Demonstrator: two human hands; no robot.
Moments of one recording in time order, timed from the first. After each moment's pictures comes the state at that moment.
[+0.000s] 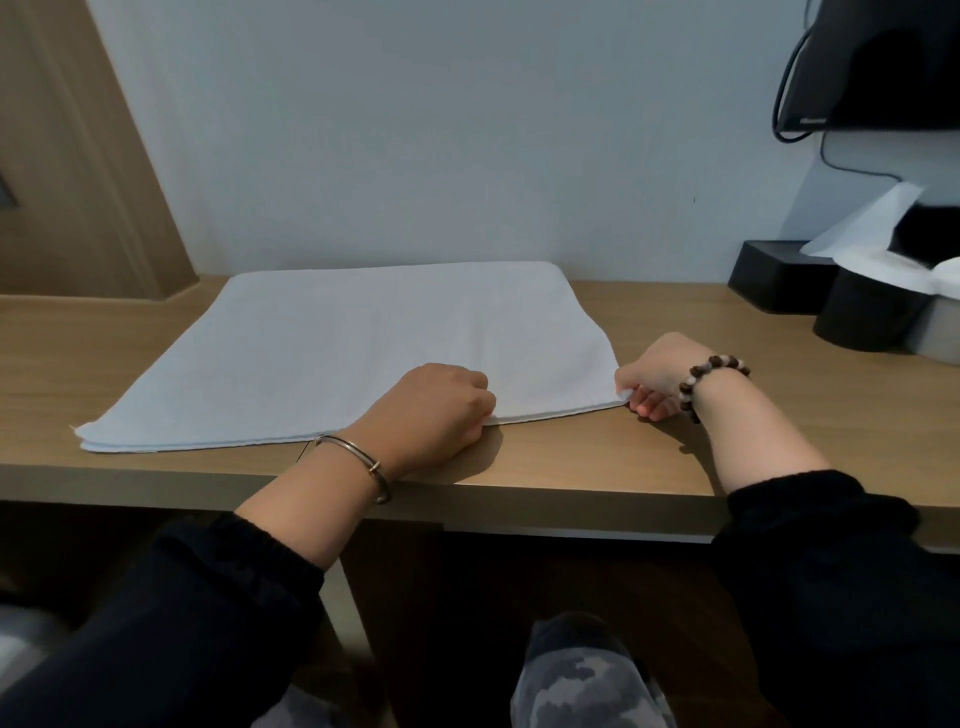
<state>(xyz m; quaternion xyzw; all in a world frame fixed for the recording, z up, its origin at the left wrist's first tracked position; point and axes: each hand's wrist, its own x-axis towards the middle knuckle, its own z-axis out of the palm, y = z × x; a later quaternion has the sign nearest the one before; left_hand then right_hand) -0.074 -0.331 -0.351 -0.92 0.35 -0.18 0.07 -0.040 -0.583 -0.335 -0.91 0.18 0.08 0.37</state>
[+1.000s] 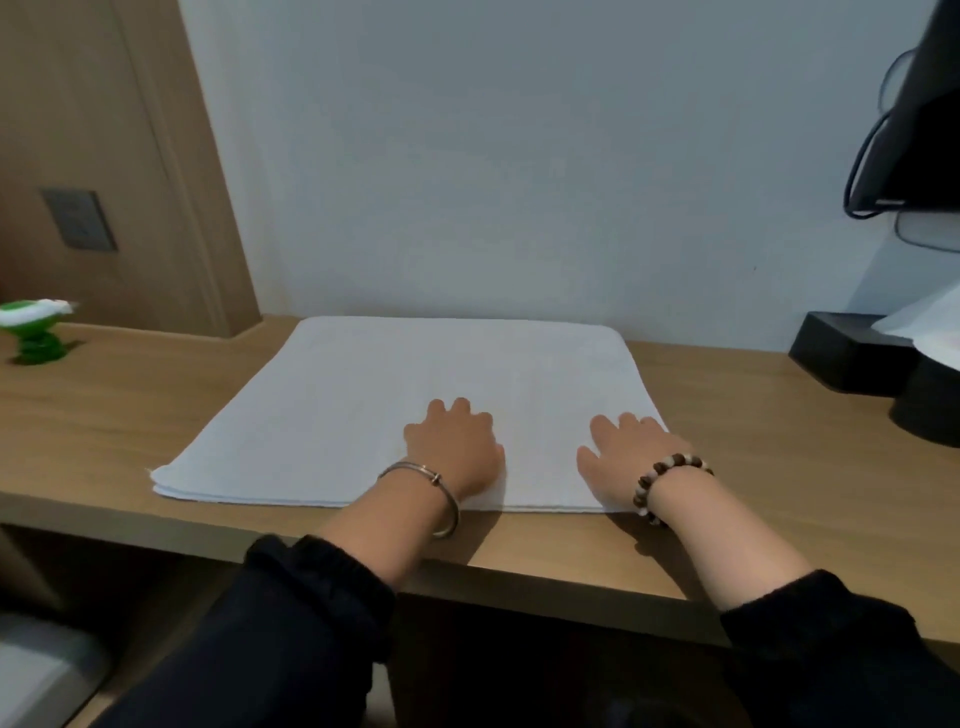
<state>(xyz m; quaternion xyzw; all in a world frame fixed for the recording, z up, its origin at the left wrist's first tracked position) -0.044 -0.322 -0.340 -1.00 0.03 -0.01 -0.01 -0.034 -0.513 -0.351 -1.00 -0.04 0.03 -0.01</state>
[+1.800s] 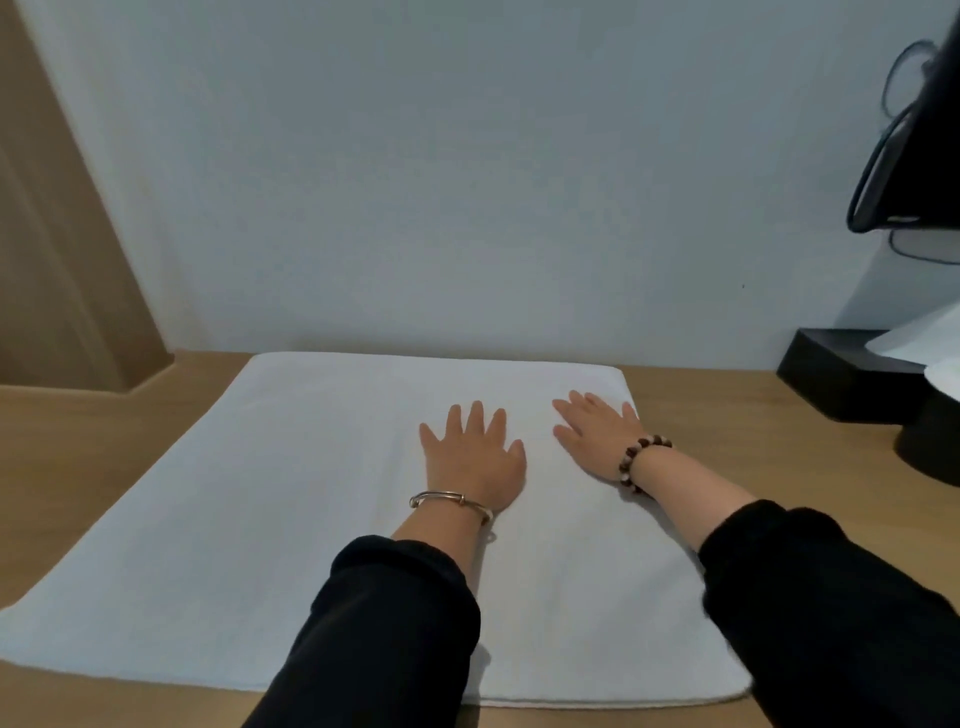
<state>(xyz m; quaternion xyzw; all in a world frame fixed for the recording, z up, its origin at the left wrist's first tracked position) 0.087 -0.360 -0.375 -0.99 0.08 -0.02 -0.07 0.127 -0.544 -0.378 -0.99 -0.08 0.04 0.06</state>
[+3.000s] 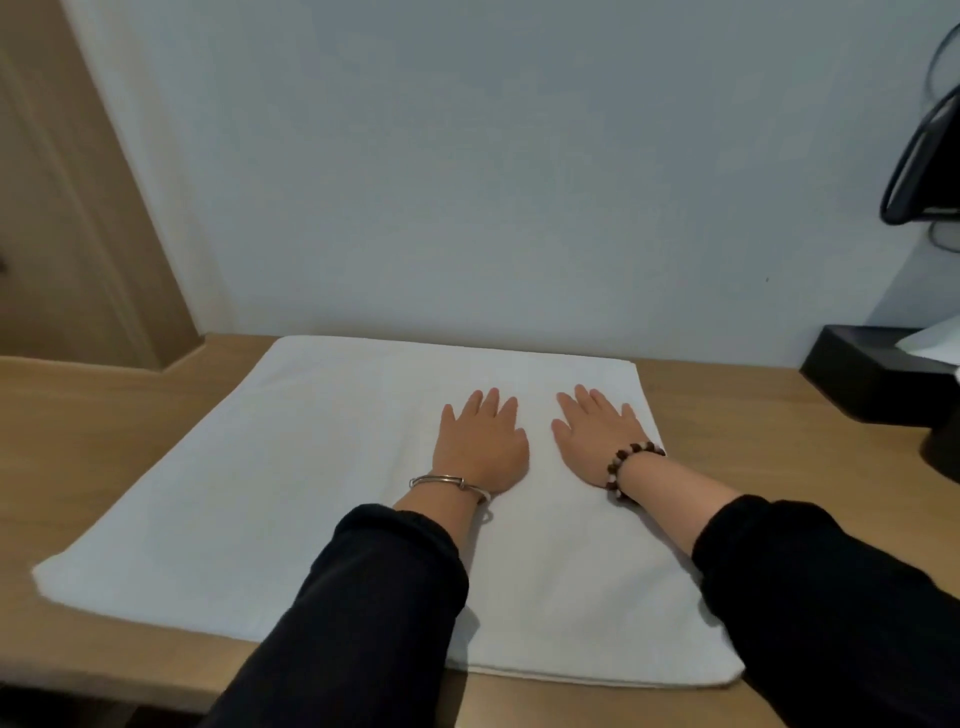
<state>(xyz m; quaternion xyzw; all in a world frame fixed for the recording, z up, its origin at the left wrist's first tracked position) 0.096 -0.358 -0.376 -0.99 0.12 -0.03 -0.07 0.108 -0.521 -0.374 -1.00 -0.06 0.02 0.05</state>
